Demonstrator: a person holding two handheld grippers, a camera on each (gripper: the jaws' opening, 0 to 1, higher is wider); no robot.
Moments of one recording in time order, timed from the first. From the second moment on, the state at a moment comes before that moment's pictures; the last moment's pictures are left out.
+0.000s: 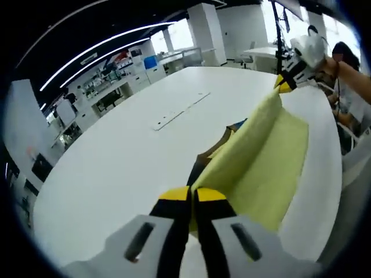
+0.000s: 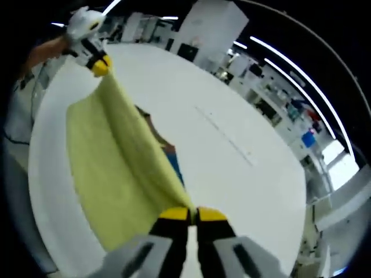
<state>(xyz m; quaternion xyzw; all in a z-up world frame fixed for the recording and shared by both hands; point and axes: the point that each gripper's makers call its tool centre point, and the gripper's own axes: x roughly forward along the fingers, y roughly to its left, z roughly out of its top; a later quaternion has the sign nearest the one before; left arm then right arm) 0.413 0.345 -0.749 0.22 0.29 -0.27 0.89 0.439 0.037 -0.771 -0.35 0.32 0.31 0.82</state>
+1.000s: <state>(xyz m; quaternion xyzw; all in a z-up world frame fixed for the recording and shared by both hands) 0.447 0.368 -0.842 0.20 0.35 -0.25 0.88 0.469 0.044 -0.844 -0.28 0.38 0.37 0.80</state>
